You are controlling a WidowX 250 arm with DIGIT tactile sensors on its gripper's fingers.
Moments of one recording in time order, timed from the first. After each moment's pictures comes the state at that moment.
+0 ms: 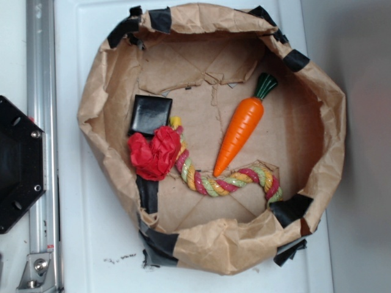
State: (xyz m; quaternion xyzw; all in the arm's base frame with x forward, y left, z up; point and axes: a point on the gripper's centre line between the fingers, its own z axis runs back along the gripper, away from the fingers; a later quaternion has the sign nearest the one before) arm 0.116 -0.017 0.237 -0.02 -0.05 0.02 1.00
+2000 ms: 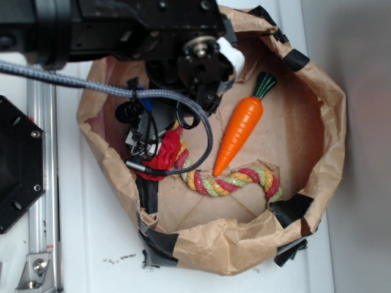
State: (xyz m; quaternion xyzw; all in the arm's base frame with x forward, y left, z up) arm 0.222 0.030 0.083 -0.05 0.06 -0.22 0.97
